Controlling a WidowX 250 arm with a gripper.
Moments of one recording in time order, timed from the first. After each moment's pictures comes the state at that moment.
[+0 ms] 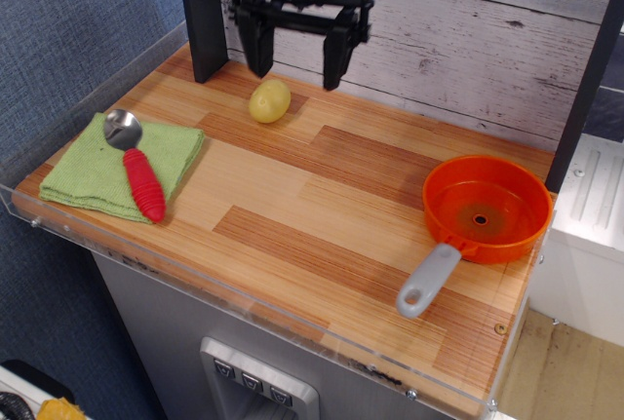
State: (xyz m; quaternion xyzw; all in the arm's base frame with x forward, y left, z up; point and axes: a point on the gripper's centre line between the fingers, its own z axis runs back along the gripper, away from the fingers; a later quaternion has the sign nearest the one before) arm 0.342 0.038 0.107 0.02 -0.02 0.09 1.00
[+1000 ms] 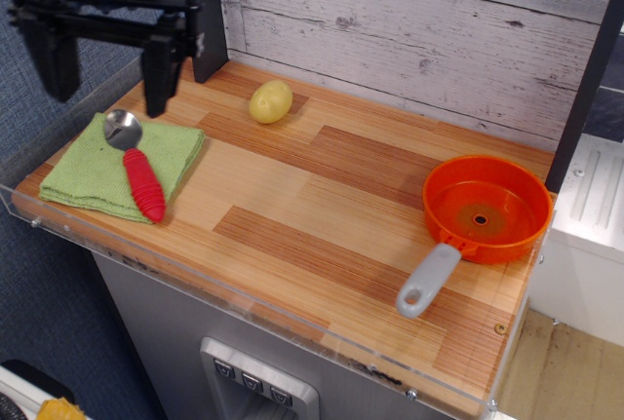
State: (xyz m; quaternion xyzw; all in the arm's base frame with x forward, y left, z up) arm 0.209 0.095 0.149 0.07 0.03 0.20 0.98
